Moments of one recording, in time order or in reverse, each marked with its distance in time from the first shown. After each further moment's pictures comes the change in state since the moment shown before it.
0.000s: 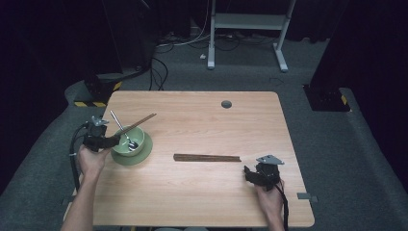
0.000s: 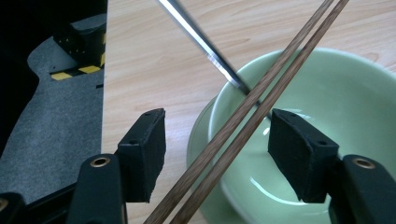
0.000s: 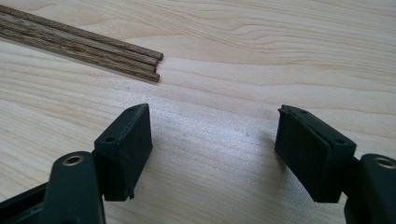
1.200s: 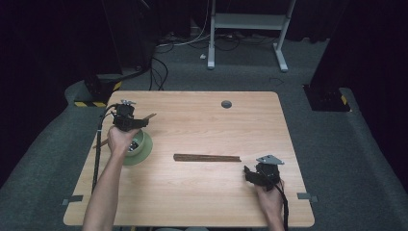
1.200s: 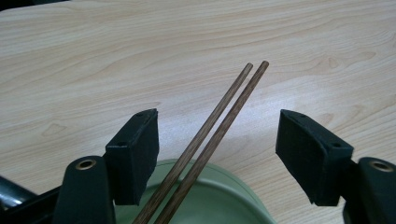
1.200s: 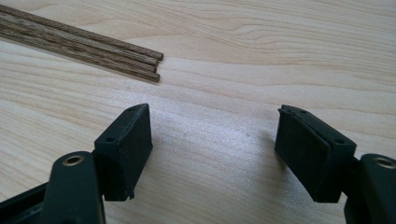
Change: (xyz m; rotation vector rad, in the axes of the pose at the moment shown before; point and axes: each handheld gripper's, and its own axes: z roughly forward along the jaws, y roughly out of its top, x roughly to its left) left arm -0.047 0.069 0.053 0.025 -0.188 -0.051; right arm 0.000 0.000 0.000 0.000 0.001 0.000
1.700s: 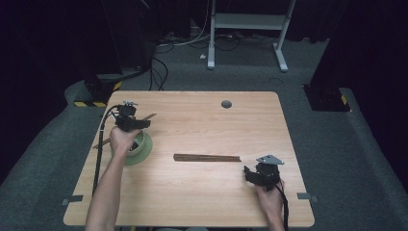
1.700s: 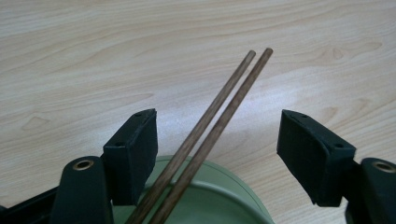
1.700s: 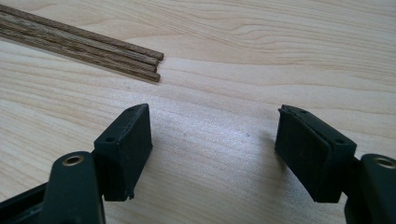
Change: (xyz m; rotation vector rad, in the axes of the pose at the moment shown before) left arm -0.001 -0.003 0.011 0.047 -0.014 0.001; right arm 0.000 0.000 0.000 0.000 0.000 -0.001
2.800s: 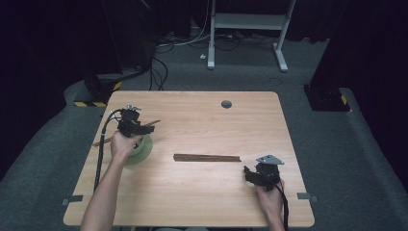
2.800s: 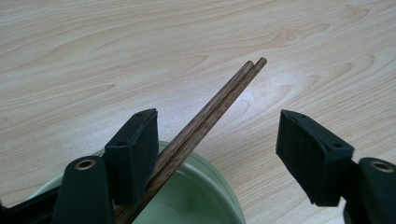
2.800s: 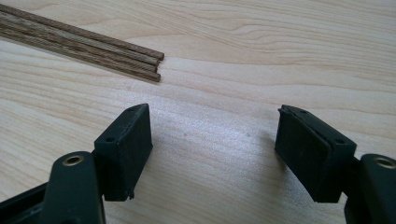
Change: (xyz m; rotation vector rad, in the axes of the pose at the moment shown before) left arm -0.017 -0.011 -0.014 -0.002 -0.084 0.060; right arm 0.000 0.000 0.000 0.000 0.001 -0.001
